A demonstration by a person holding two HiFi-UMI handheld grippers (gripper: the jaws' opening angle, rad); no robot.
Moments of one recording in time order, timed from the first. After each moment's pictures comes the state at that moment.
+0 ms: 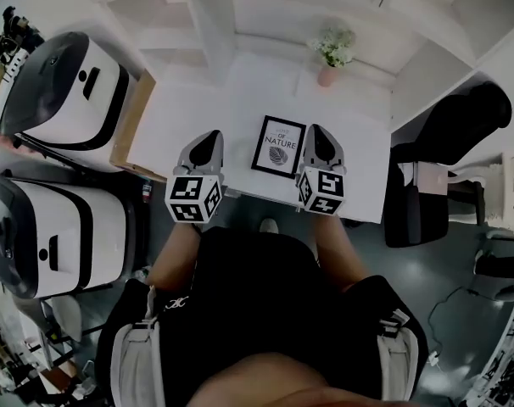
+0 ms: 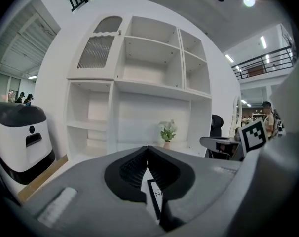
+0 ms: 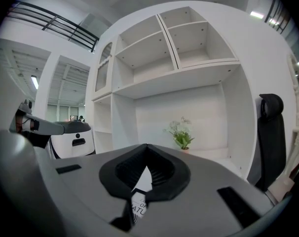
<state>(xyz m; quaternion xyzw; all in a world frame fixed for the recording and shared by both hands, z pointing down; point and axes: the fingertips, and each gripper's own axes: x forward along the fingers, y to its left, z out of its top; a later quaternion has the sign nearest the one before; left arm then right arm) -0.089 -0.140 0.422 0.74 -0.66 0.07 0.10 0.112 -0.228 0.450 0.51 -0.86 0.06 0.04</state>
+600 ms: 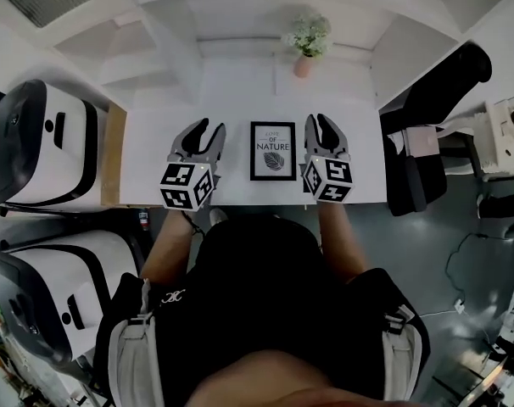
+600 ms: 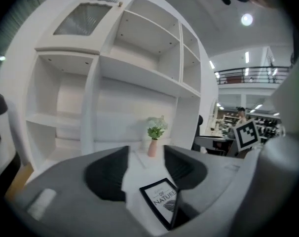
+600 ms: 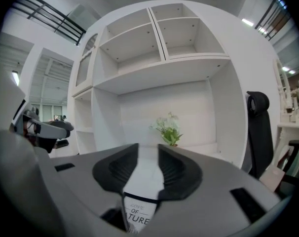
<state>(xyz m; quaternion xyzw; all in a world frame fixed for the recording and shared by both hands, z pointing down) -0.102 -0.235 0.442 0.84 -0.53 0.08 0.12 0.119 -0.273 0.466 0.57 -0.81 0.09 0.04</state>
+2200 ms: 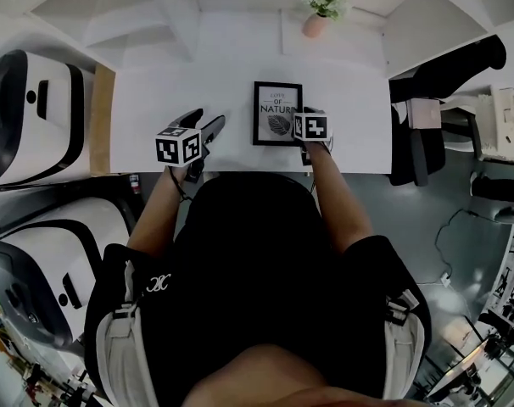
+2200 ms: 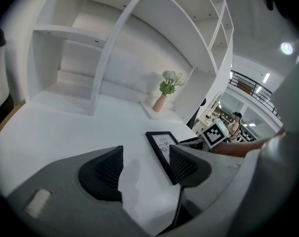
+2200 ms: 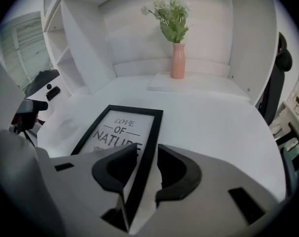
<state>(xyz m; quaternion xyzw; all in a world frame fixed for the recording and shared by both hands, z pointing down) -0.141 -0.216 0.626 0.81 -0.45 0.17 0.34 0.107 -0.272 0.725 0.50 -0.73 0.31 0.35</state>
